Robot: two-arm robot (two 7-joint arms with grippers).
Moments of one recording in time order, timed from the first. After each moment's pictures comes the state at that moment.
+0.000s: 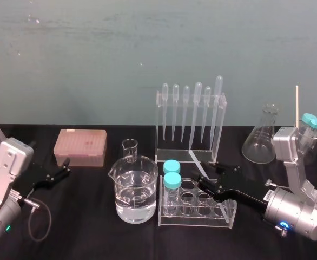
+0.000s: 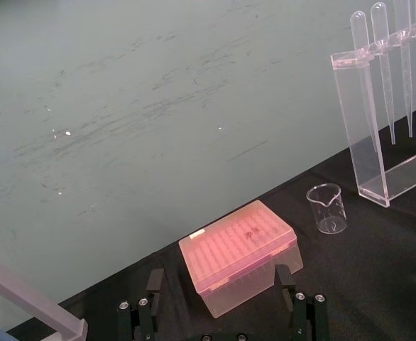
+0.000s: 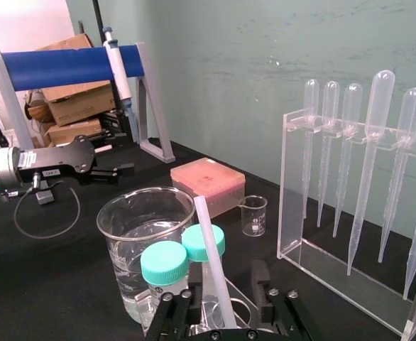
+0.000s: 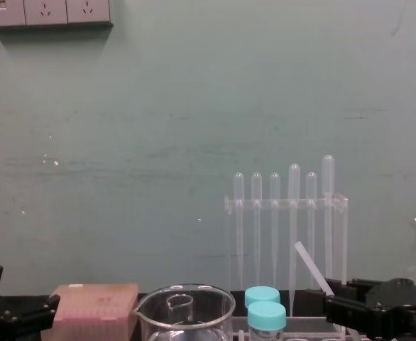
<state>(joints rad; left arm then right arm) -0.20 0.60 0.45 -1.41 -0.25 -0.12 0.03 0.33 0.55 -0.52 -1.34 0.60 -0.06 0.59</state>
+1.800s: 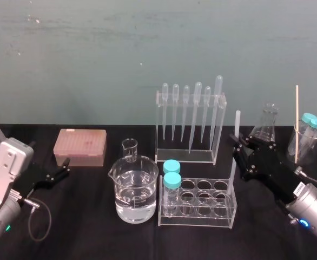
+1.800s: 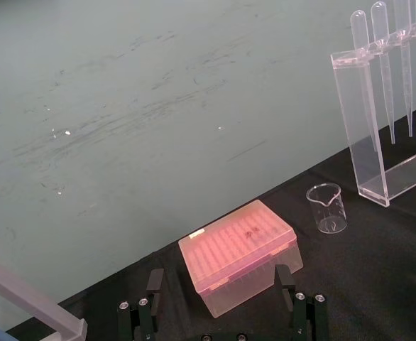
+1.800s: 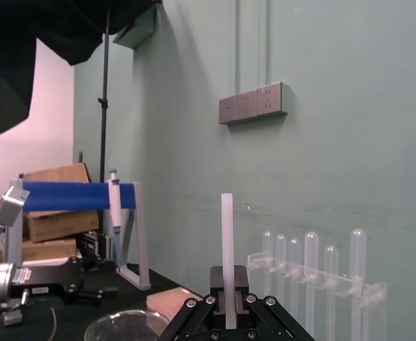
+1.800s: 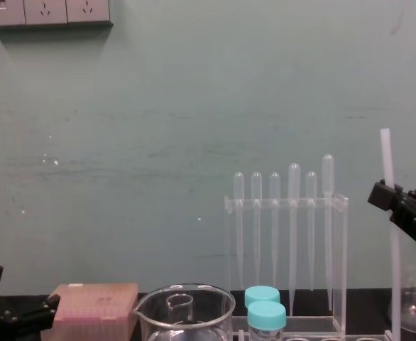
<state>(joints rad) -0.20 0.60 0.45 -1.41 -0.25 -0.12 0.03 0.21 0.45 -0.31 -1.33 0.67 -0.48 0.72</state>
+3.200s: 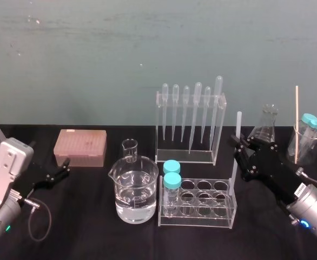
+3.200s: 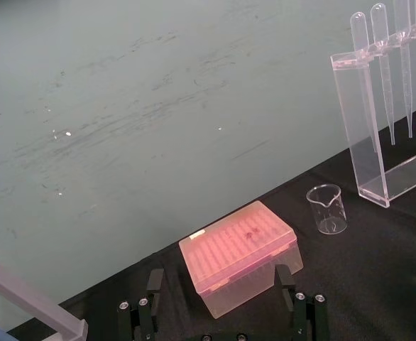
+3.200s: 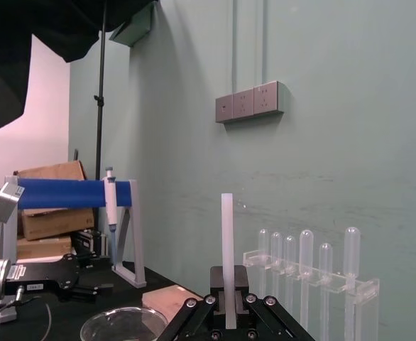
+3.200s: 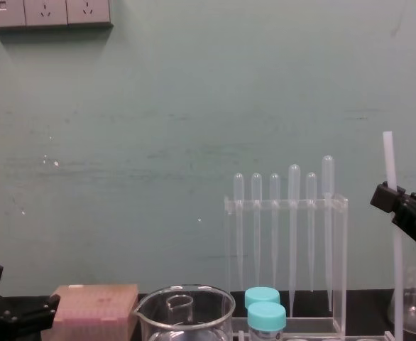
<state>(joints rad) -0.20 0.60 0.45 -1.41 -0.25 -0.12 0.03 0.21 0.45 -0.30 -1.33 0.66 -0.48 0.71</state>
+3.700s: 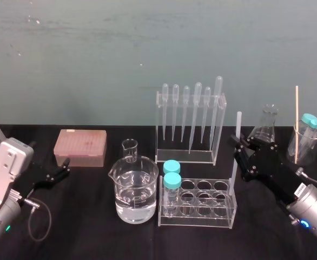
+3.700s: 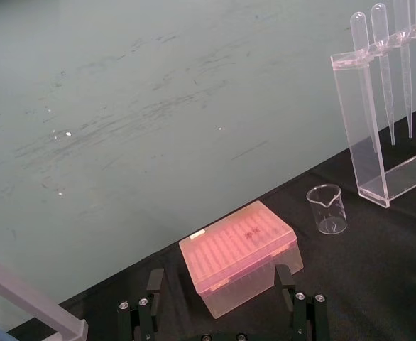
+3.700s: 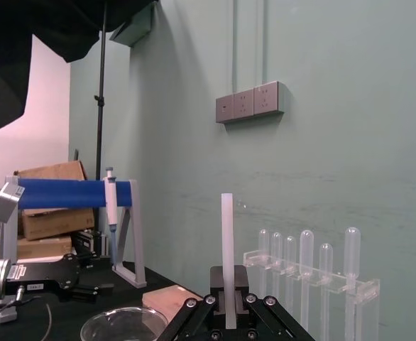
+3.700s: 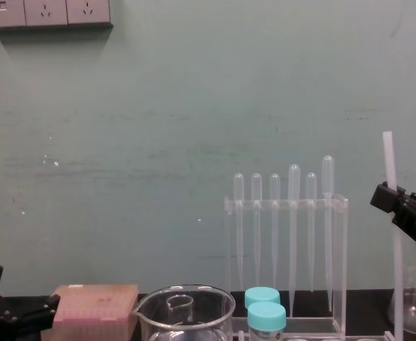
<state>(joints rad) -0.20 0.60 0.45 -1.41 -0.25 -0.12 0.03 0.21 0.45 -0.30 -1.33 0.66 -0.48 0.71</state>
